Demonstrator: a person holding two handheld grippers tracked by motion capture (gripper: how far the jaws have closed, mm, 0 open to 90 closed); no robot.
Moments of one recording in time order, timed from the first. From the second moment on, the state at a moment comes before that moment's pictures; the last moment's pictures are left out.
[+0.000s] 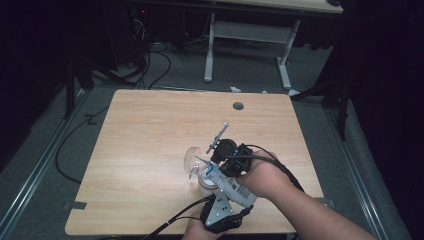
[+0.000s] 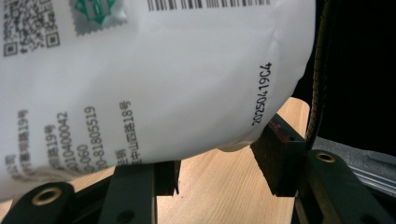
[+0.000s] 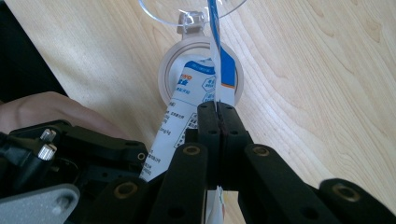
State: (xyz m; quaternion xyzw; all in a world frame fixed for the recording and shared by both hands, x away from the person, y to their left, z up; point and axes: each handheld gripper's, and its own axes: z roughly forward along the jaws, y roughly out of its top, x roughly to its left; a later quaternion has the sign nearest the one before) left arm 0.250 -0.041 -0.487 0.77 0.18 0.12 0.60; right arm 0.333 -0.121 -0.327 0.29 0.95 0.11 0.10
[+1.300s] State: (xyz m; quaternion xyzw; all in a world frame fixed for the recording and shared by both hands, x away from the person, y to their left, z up) left arm 0.260 -0.035 -0.508 0.79 0.19 0.12 0.57; right arm 0.332 -0.131 -0.328 0.30 0.94 0.11 0.10
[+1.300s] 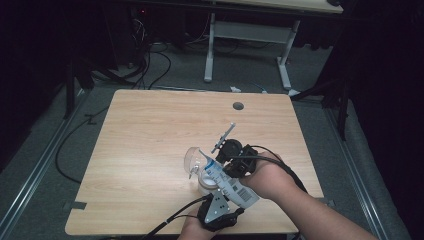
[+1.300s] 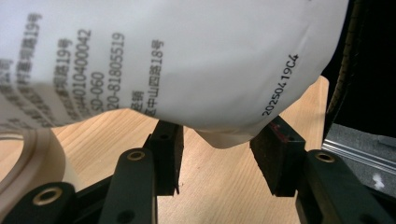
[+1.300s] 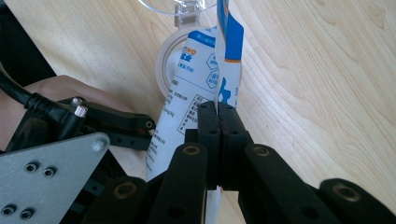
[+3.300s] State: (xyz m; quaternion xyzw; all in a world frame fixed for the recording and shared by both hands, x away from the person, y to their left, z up) left arm 0.268 -0.028 -0.525 0.79 0.21 0.13 0.55; right arm 0.327 -0.146 -0.327 0.32 0.94 0.12 0.09
